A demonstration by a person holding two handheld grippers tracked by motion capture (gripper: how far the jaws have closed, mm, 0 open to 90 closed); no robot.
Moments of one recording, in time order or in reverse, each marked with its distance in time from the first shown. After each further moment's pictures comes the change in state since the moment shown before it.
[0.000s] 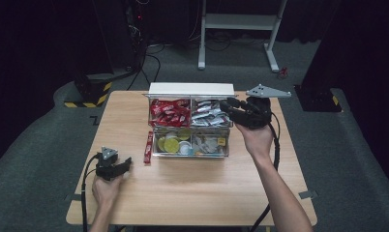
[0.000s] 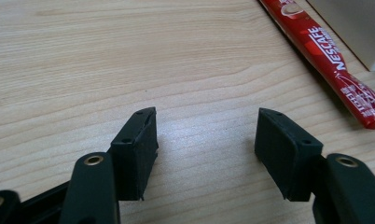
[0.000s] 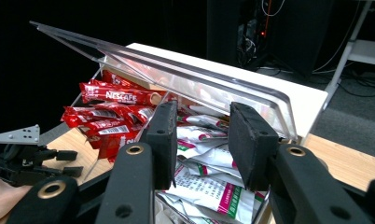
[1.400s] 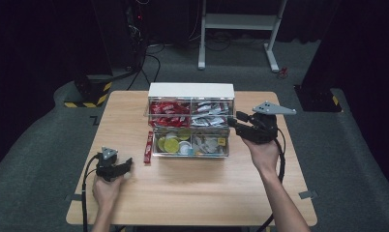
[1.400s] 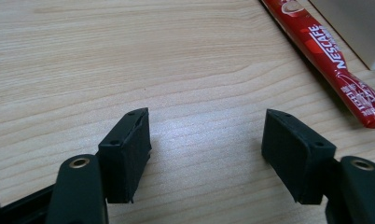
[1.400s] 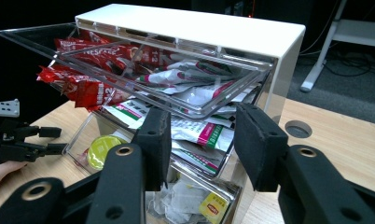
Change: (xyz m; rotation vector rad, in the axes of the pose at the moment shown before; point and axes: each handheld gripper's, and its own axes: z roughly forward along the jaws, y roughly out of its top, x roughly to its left) left arm 0.000 0.000 0.000 0.007 -0.009 0.000; right arm -0.007 -0.041 -0.013 0.043 -0.055 0.025
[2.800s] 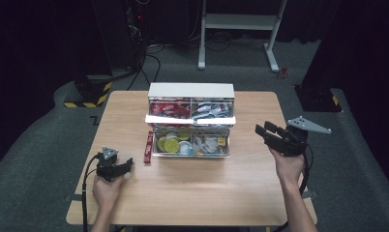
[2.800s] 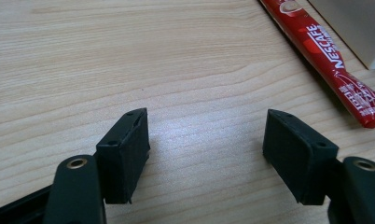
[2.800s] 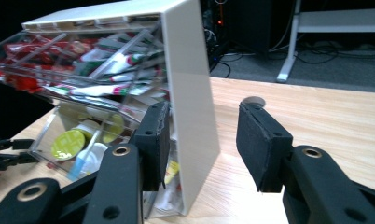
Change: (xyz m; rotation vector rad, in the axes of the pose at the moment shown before) left arm -0.001 0.000 0.000 0.004 0.003 0.008; right arm -0.059 -0.054 -0.043 -0.070 -0.078 0.136
